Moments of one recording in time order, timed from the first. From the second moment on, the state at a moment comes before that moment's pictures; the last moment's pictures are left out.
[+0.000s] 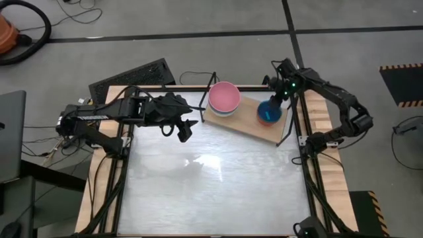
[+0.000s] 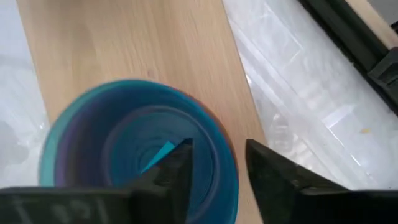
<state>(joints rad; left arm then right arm) 0.01 1.34 1.49 -0.79 -0.35 -0.30 -1.06 1.39 1.03 -0.90 -0.29 -0.34</state>
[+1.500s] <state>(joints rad) 0.00 1.03 1.04 -0.13 0.05 -0.19 -0.82 0.13 0.79 -0.33 -0.79 0.52</state>
